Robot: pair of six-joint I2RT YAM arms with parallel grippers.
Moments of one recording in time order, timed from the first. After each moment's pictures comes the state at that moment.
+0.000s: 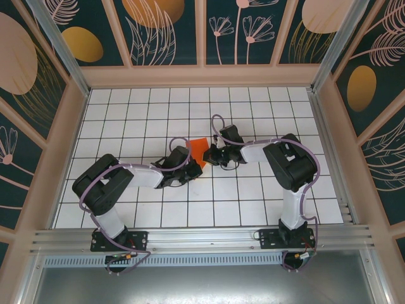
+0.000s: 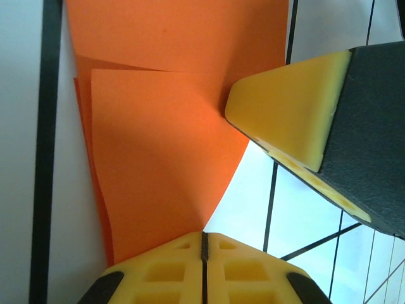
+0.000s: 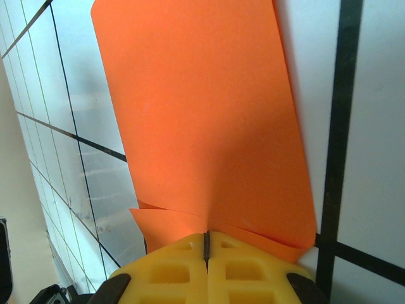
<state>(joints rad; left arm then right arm) -0.74 1.73 0.68 0.24 0.19 -1.08 0.56 1.95 0.97 0.09 -0.57 0.83</state>
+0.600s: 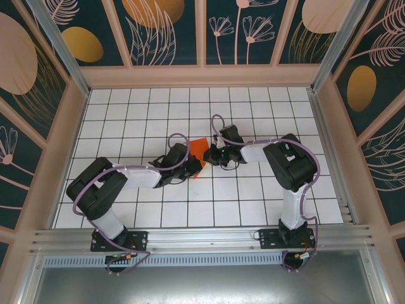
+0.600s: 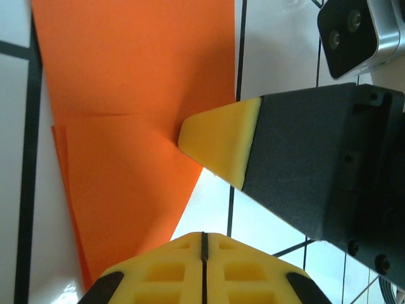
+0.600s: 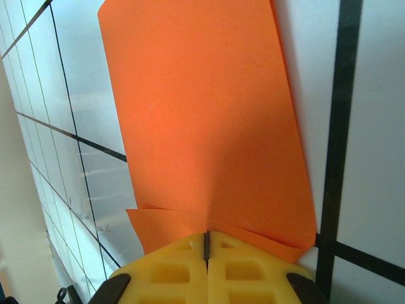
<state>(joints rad) -0.74 1.68 0.70 0.23 0.15 -1.06 0.56 1.95 0.97 0.08 -0.57 0.83</state>
